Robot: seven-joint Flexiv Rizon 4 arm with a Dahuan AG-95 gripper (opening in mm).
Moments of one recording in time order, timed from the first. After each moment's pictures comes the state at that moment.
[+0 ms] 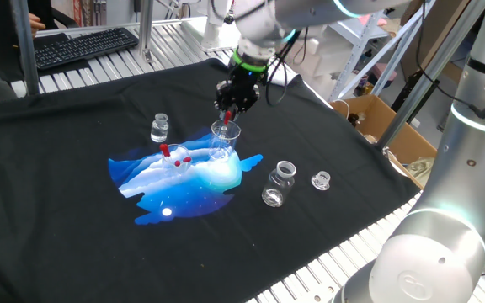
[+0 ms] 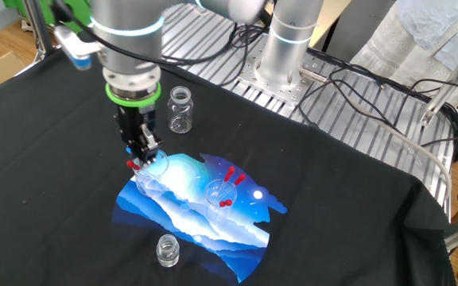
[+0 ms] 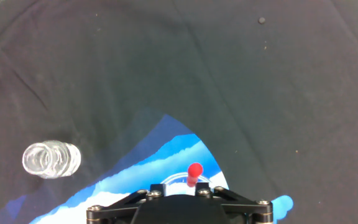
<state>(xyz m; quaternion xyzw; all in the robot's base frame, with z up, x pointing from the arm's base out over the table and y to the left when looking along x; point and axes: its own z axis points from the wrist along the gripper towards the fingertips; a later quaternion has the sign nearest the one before) 0.593 -0.093 0.124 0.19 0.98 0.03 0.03</state>
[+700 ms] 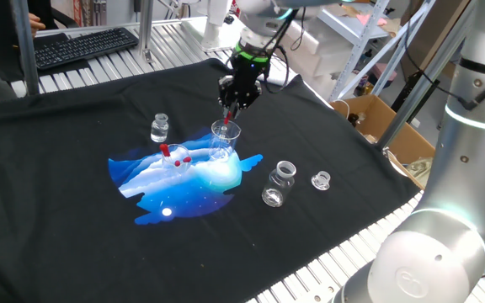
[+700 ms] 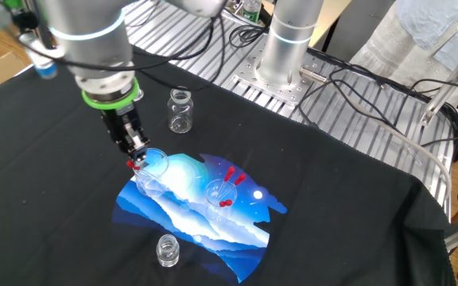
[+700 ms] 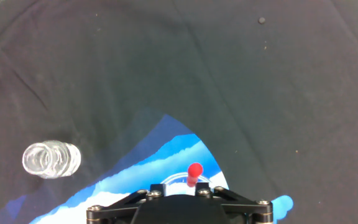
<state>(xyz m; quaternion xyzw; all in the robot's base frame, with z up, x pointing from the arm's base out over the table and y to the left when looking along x) 0.598 -0.103 0.125 0.19 0.98 0.05 -0.03</state>
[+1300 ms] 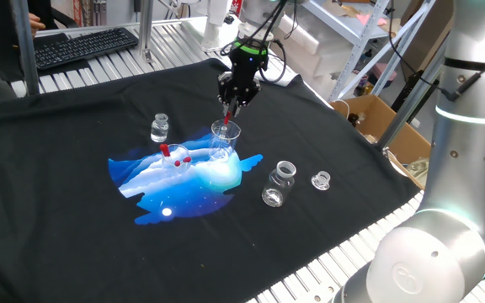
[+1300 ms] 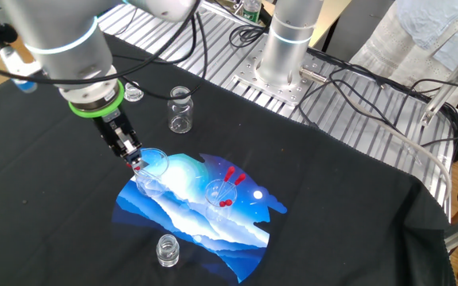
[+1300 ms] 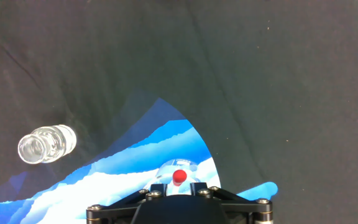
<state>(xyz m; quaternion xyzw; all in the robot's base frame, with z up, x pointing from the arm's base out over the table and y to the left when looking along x) 0.602 -0.106 0.122 0.19 0.98 0.06 -0.08</state>
